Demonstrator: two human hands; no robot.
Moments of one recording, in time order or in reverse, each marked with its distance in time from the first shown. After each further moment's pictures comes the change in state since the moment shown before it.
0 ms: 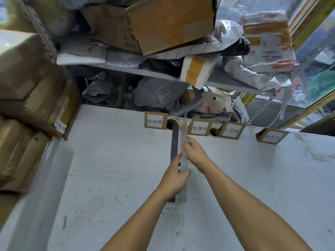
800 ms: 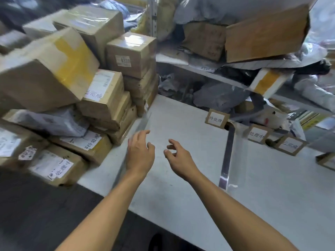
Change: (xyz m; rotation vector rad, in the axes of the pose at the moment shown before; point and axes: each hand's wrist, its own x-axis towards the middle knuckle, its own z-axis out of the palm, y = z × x) left_hand -0.182 -0.087 -0.232 0.375 0.921 0.191; right_hand -0.175 -0.062 0.218 -0.236 -0.340 -0.367
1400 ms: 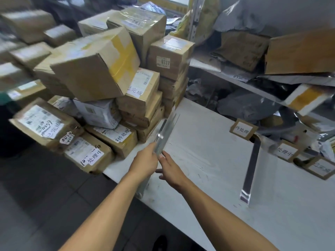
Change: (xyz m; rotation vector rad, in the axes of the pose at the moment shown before) left_hand -0.006 -0.064 -0.060 -0.134 -0.349 -0.311; right_hand -0.004 -0.036 0.110 0.222 -0.330 0.118
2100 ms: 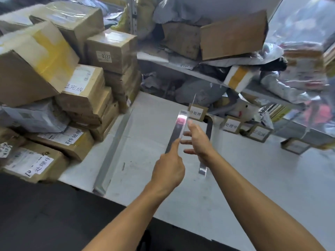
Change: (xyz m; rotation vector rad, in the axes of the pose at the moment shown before) left_hand -0.104 0.126 0.132 0.130 -0.093 0.288; right_hand -0.109 -0.007 -0.186 0.154 0.452 -0.101
